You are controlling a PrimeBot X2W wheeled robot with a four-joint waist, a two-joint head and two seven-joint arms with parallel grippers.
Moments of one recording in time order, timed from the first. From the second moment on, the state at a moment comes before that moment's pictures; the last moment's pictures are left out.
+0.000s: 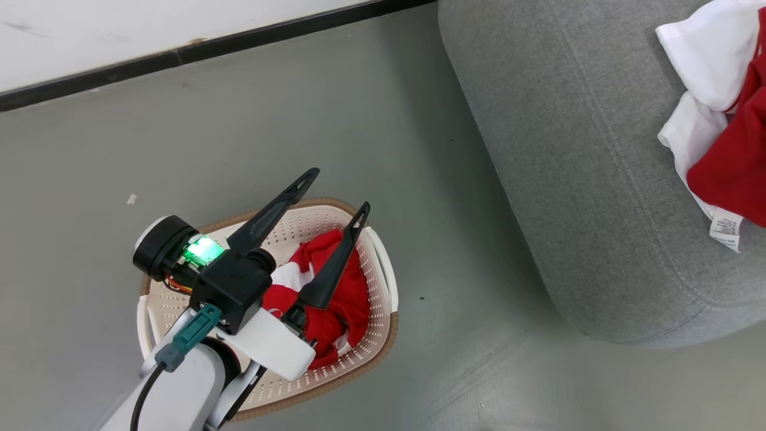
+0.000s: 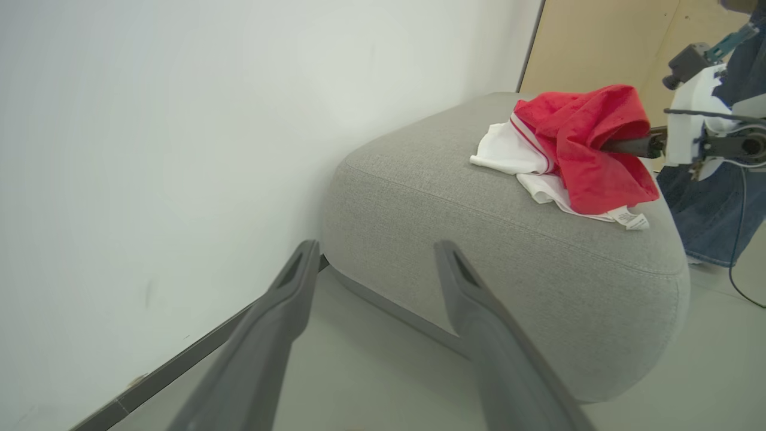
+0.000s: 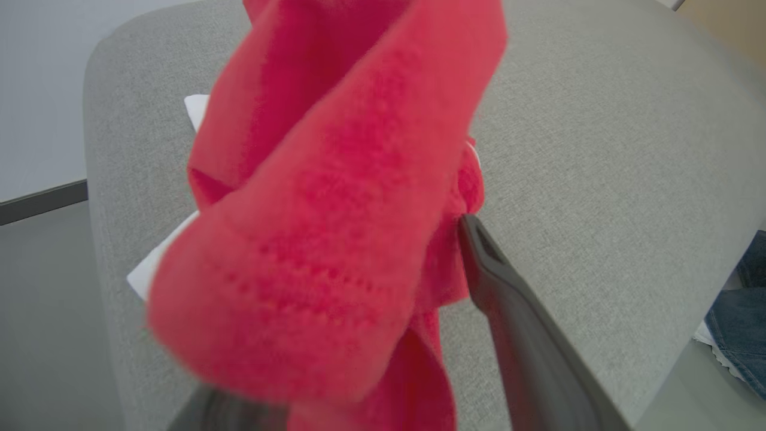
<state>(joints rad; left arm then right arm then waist) -0.40 0.28 -0.51 -0.21 -0.30 -0.01 -0.04 -0.74 -0.38 -0.15 0.93 0.15 0.13 -0.24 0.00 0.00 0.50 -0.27</state>
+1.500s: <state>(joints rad) -0.25 0.26 -0.33 -0.06 -0.37 0.10 -0.21 -0.46 -0.32 0.14 0.27 0.19 0.13 -0.25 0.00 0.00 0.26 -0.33</state>
